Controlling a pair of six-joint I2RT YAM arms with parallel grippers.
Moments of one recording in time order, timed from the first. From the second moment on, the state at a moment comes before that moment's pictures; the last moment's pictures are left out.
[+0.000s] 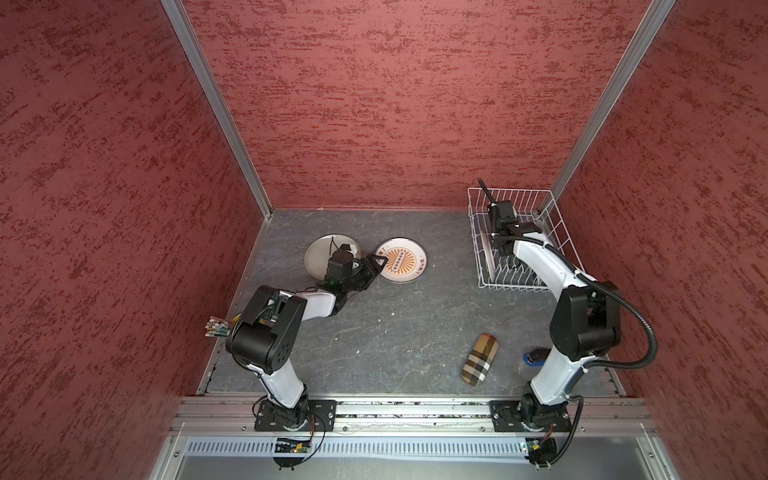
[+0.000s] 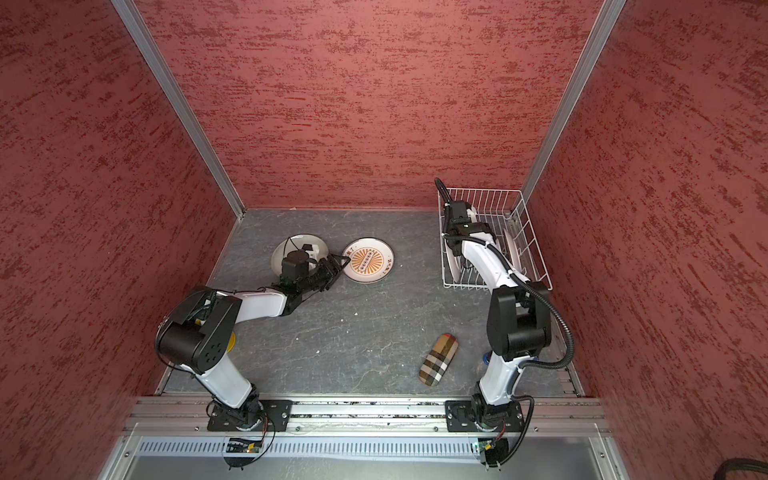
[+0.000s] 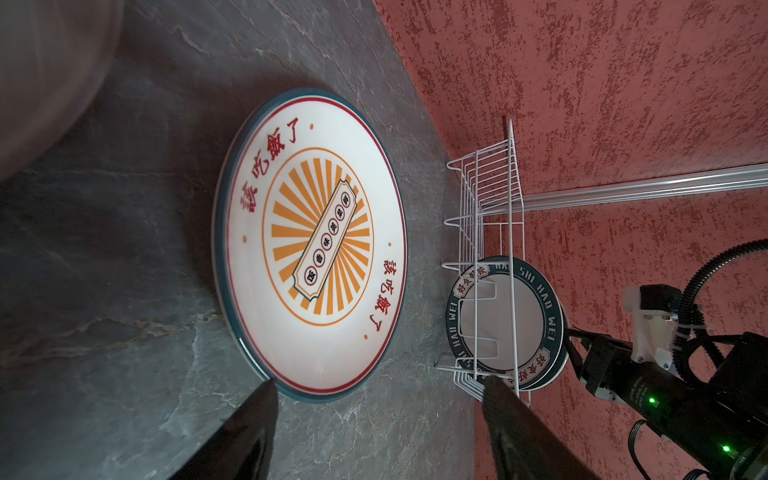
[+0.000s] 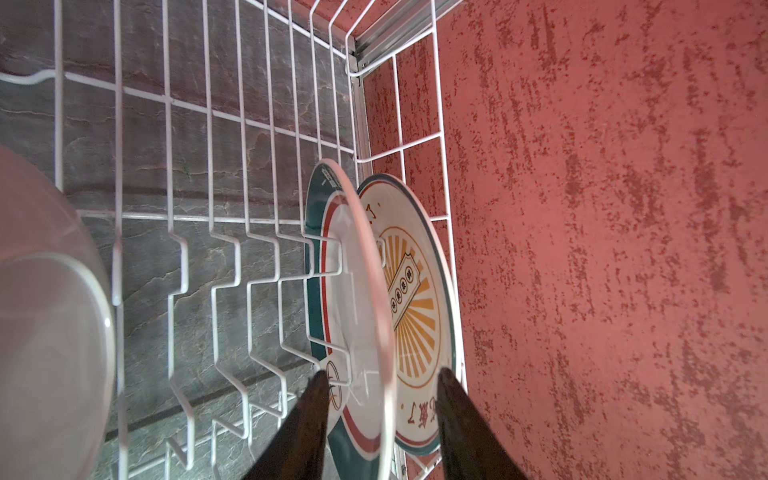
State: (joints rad) left arm -0.34 1.70 0.73 0.55 0.37 -1.10; right arm 0.15 1.78 1.48 -0.69 0.84 -0.18
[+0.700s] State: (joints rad) left arm -0.35 1.70 0.73 0.55 0.36 -1.10; right arm 0.13 1.79 1.38 -0.56 0.88 -0.24
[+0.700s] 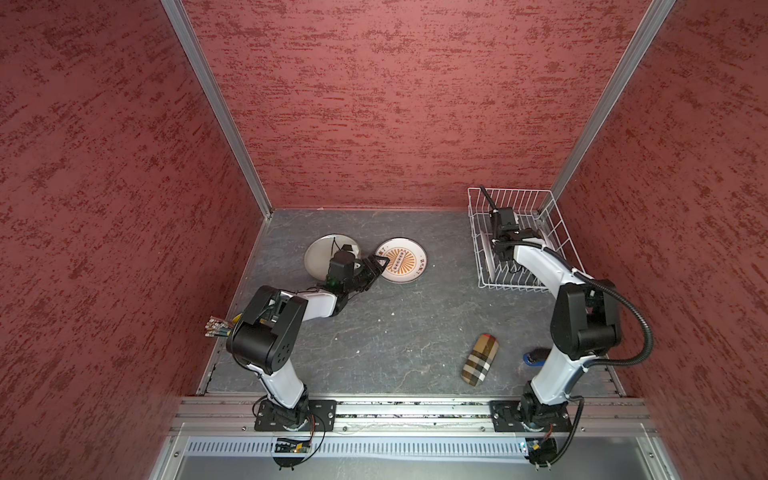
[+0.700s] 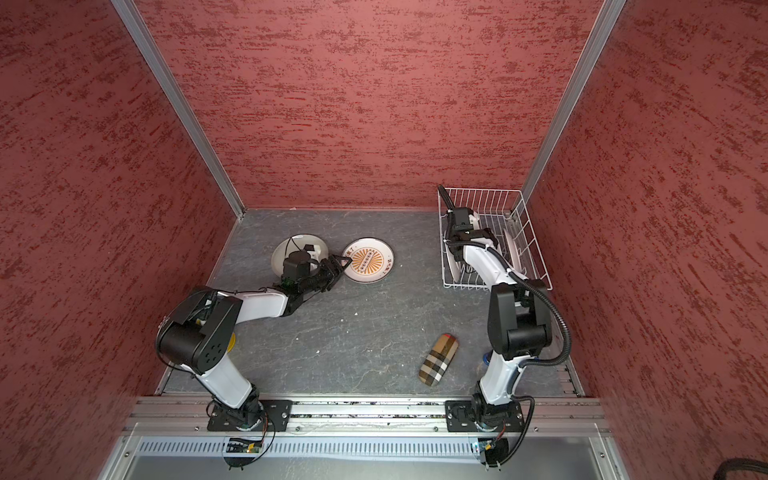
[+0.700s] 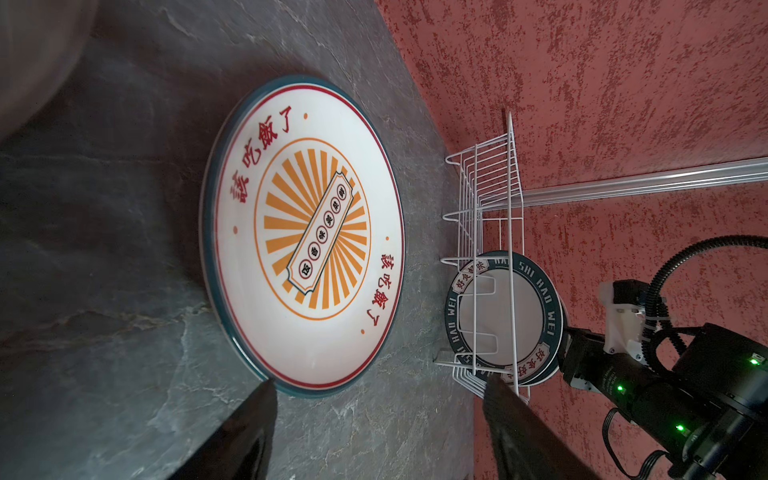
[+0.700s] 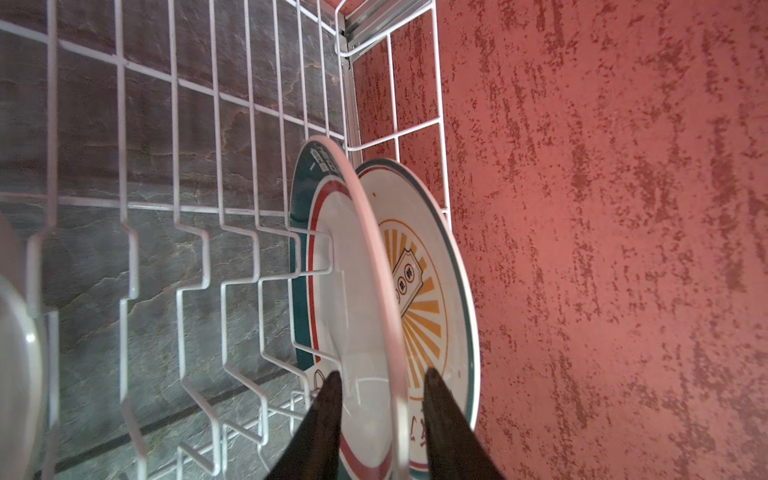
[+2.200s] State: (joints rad) left arm -0.38 1.67 0.76 0.51 0.33 -1.10; right arm 0.13 1.76 1.31 -0.39 1.00 -0.38
